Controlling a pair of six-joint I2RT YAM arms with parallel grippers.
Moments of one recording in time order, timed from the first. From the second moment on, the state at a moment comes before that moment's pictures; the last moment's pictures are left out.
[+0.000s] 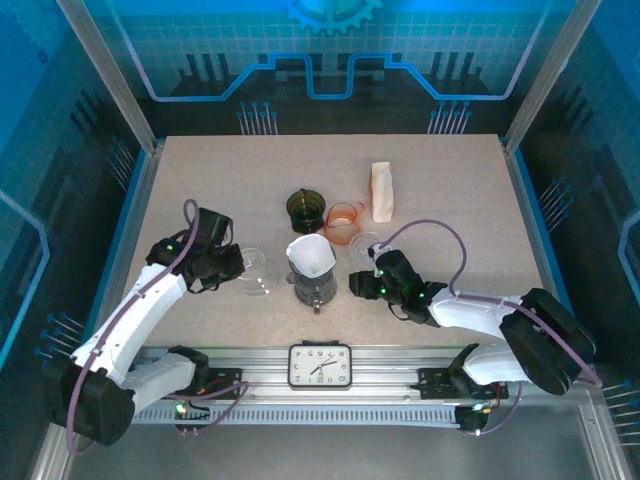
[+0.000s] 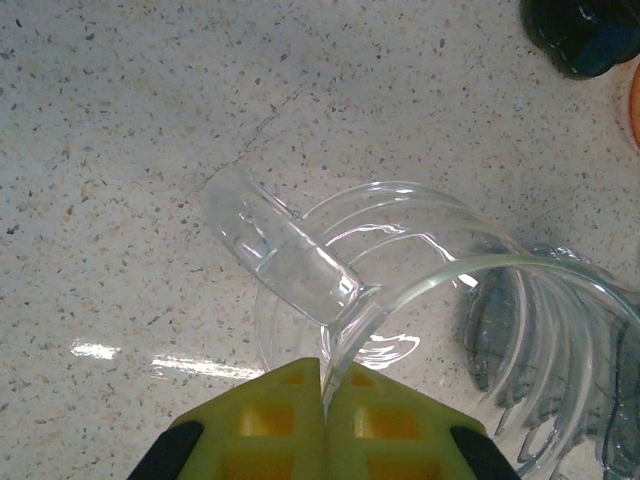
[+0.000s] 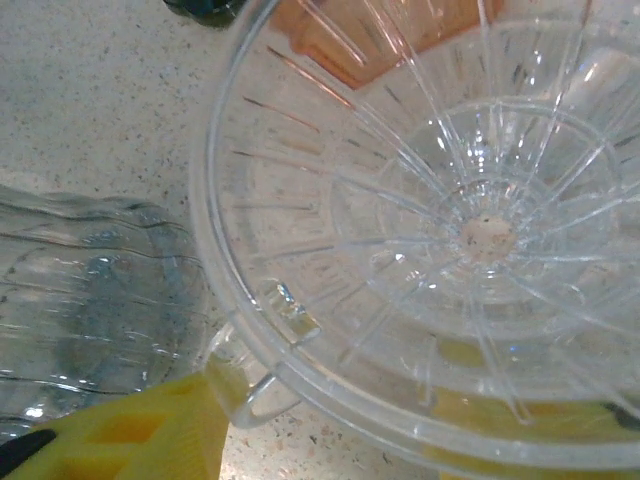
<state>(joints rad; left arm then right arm) -0.27 1.07 0.90 -0.97 0.03 -0.68 0.71 1.32 0.44 0.17 0.04 0.54</state>
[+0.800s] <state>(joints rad) -0.25 1.05 0.90 -0.98 0.03 -0.67 0.88 1.26 0.34 0.22 -0.06 0.51</state>
